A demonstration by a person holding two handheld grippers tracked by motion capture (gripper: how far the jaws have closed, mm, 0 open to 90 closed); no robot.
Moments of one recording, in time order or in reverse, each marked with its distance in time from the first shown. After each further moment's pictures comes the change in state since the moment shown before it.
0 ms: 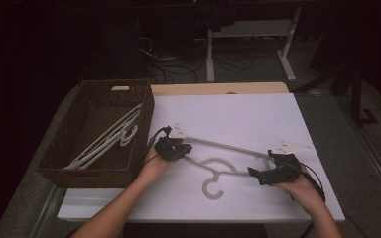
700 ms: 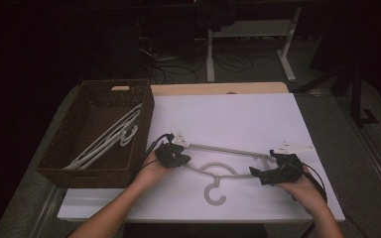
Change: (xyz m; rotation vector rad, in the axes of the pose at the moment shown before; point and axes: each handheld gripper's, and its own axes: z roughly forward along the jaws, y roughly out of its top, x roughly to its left) left arm -0.017 -0.011 -0.009 0.129 -0.107 0.042; right arm -0.003 -0.002 -0.003 -0.005 -0.006 0.011
